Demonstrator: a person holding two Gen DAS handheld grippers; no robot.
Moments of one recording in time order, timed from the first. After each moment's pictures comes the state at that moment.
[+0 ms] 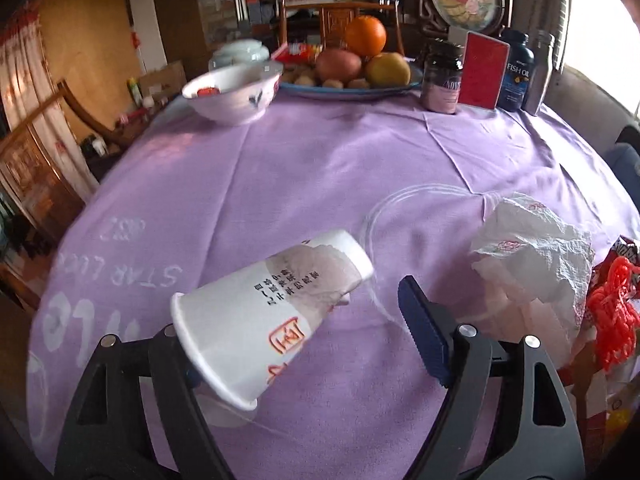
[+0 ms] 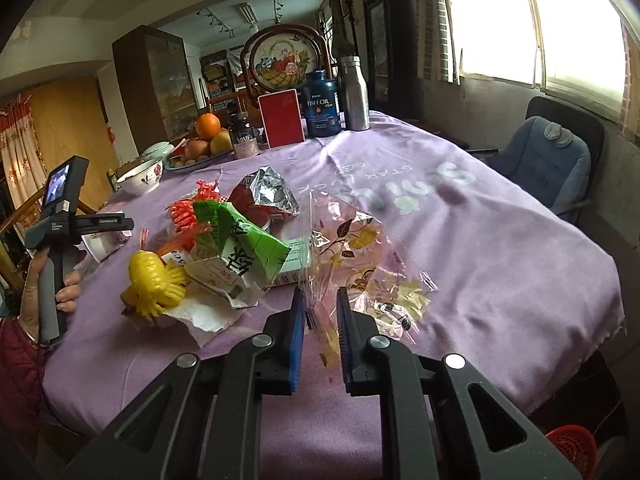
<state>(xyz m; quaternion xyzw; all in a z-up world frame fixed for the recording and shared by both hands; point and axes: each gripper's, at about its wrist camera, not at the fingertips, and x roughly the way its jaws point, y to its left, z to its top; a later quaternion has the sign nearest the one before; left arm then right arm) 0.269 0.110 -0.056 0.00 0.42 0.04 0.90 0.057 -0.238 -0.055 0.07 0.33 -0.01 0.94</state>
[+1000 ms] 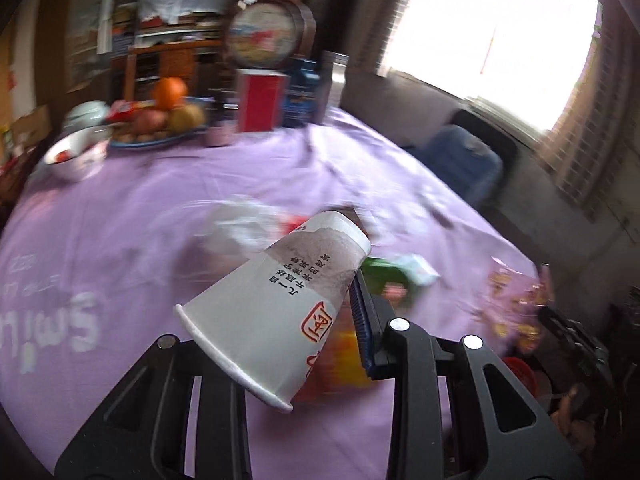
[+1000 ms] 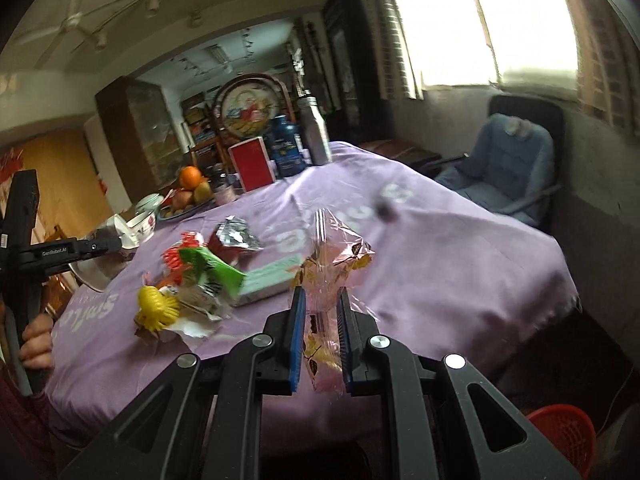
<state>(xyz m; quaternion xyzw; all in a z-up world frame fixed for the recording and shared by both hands) 0.140 -0.021 0.028 -0.01 0.37 -0.26 0.89 -0.019 -0.305 -0.025 0.14 0.27 -0.05 0.95</state>
